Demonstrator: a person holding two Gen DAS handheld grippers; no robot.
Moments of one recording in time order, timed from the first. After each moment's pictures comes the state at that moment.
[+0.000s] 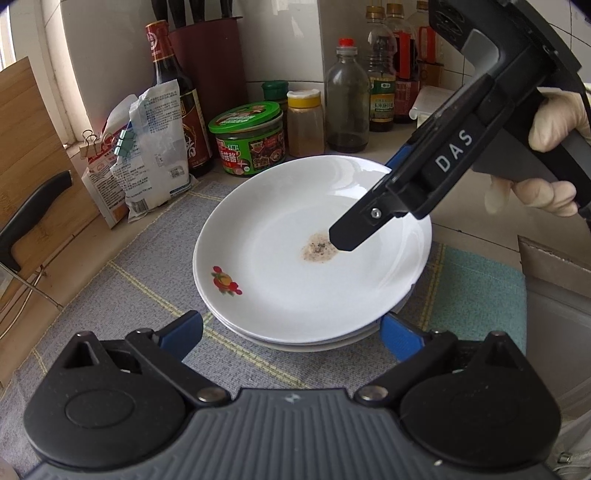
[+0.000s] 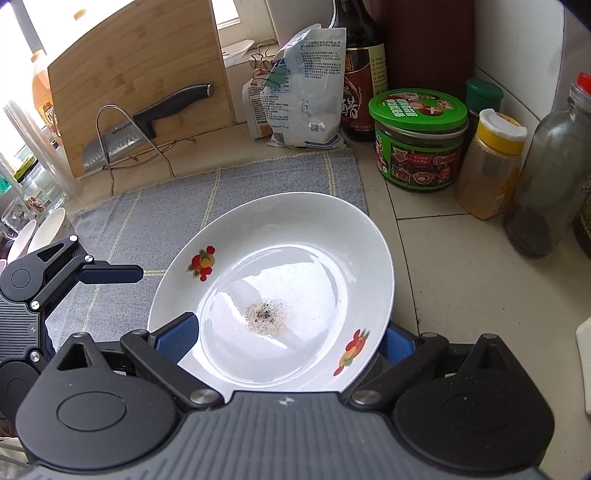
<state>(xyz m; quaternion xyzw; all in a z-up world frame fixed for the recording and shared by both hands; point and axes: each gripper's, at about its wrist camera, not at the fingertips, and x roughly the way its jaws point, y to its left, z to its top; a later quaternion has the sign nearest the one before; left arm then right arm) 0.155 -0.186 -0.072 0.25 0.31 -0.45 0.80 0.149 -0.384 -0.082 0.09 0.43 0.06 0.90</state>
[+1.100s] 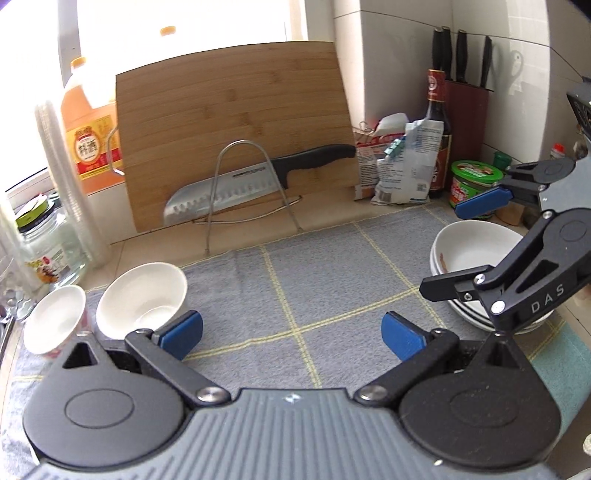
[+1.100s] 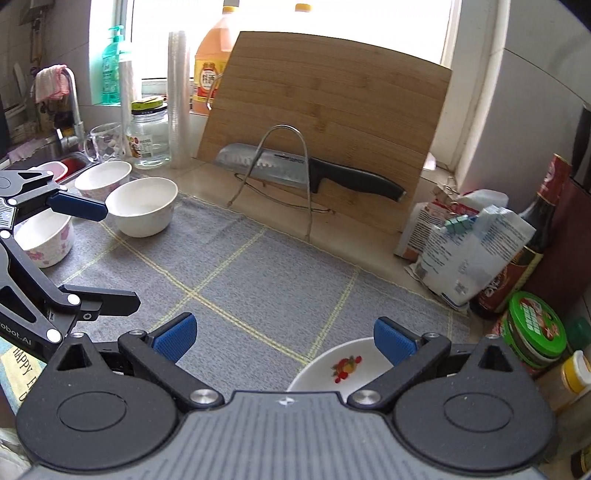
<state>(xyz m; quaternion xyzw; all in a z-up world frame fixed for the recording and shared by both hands) 0.124 -0.047 -0.021 0.10 0.32 -0.13 0.93 0.159 -0.235 -0.049 -0.15 0.30 0.21 0.92</state>
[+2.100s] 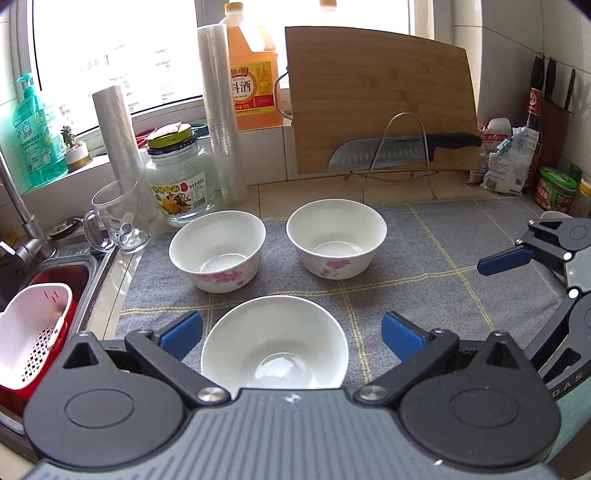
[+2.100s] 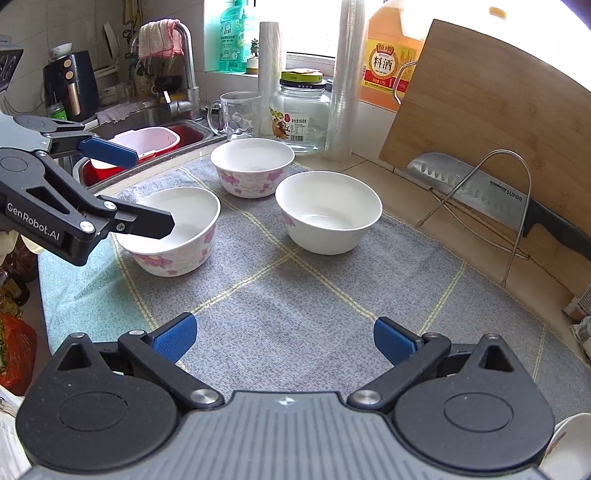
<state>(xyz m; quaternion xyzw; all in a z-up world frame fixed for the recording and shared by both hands) 0.110 0.134 -0.027 0.07 0.34 -0.06 0.94 0.144 -0.056 -0.091 -0.19 0.32 0.33 0.87</state>
